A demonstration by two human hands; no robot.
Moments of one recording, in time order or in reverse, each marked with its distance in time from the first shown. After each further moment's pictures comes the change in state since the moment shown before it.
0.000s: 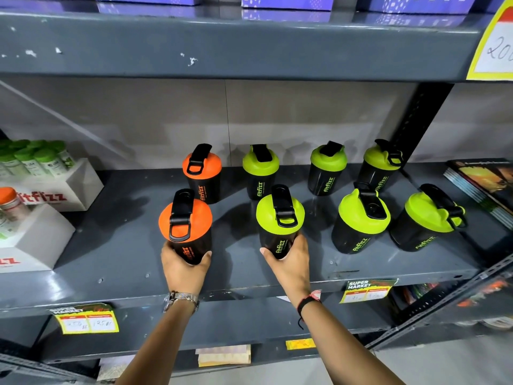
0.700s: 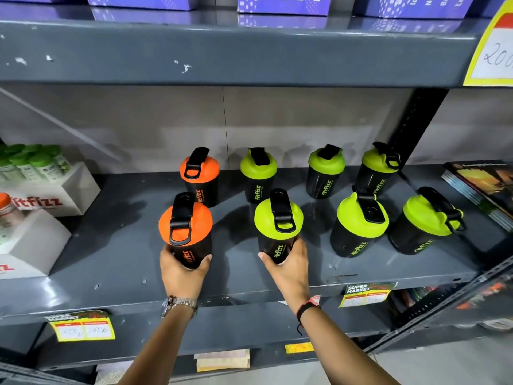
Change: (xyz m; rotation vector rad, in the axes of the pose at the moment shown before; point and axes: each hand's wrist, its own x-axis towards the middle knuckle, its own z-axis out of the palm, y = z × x) left_hand 0.003 -0.006 0.003 0.009 0.004 0.002; right_hand 0.001 0.003 0.001 0.024 0.007 -0.007
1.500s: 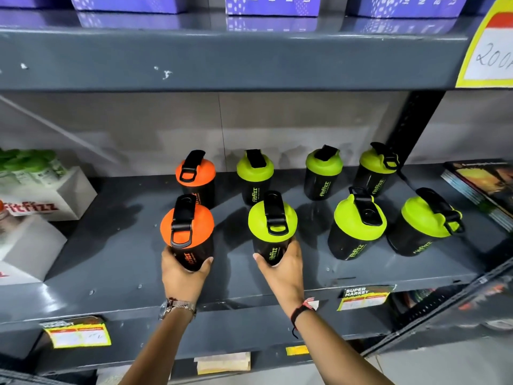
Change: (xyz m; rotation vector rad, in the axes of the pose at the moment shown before) left_hand -0.001 0.002 0.008 0.026 -0.013 0.044; right_hand 0.000 -0.003 0.002 0.032 0.015 -0.023
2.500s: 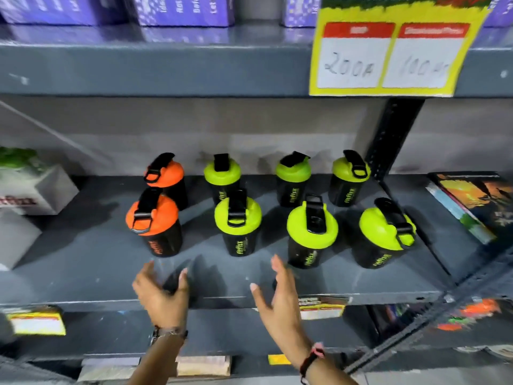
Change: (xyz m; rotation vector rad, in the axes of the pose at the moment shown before) left_hand -0.077 0.018 0.048 0.019 0.246 0.067; right_hand -0.014 0.043 -0.098 -0.025 -0.245 -0.211
